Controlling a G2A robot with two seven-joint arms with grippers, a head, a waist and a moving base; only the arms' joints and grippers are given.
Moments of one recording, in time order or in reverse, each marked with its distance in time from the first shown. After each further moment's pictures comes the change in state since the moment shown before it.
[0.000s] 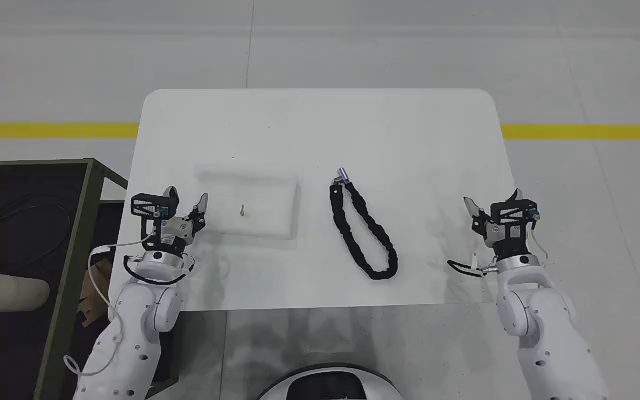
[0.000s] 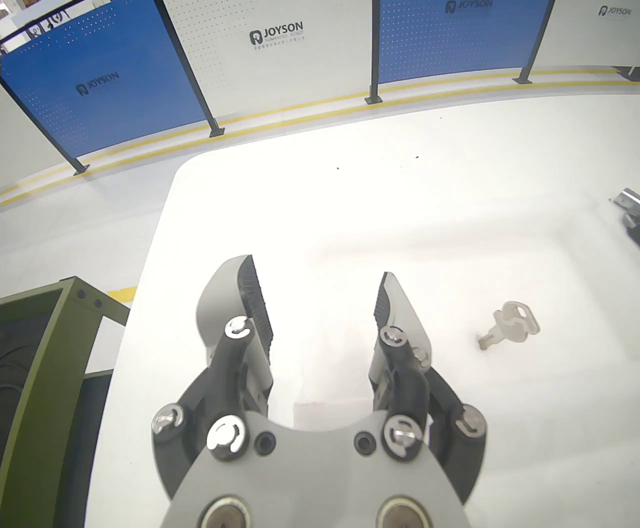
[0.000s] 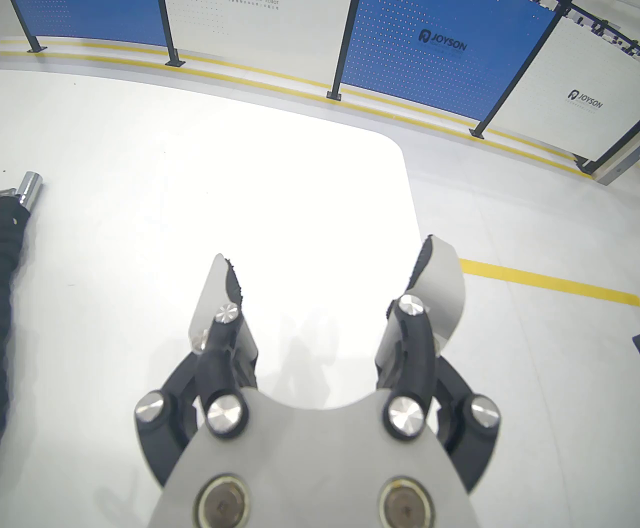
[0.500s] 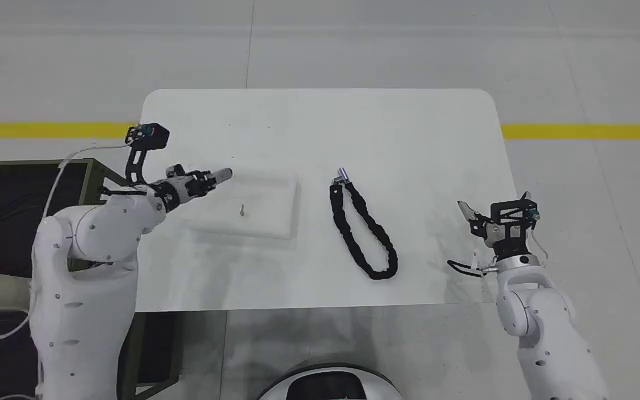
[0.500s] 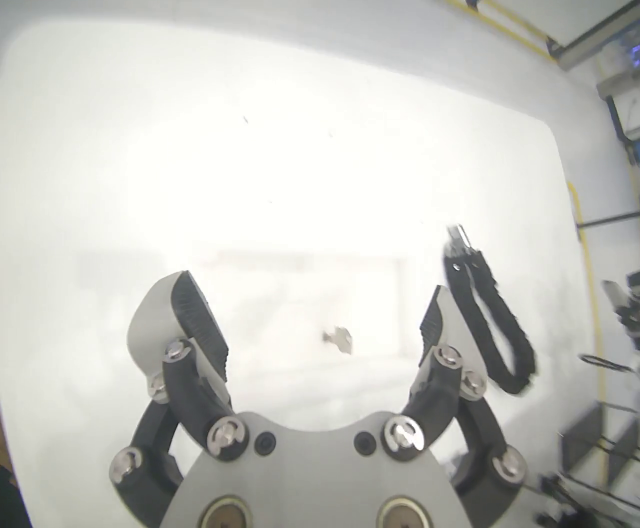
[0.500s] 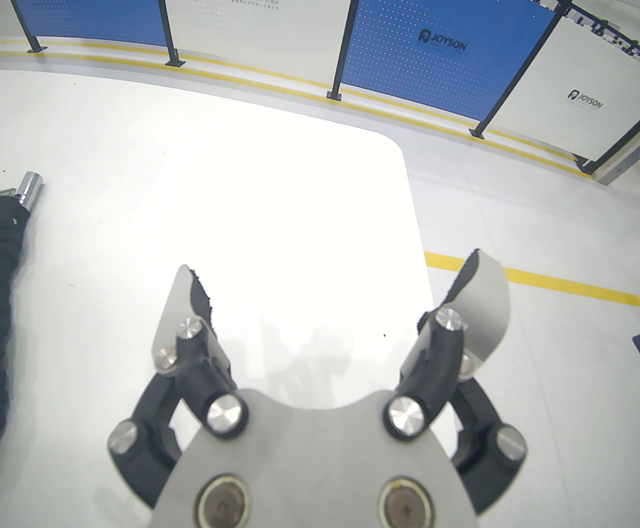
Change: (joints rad) left arm -0.465 0.023 -0.055 -0.155 -0.631 0.149 -1.290; right arm 0.000 0.000 0.000 0.000 0.000 0.000 0.000
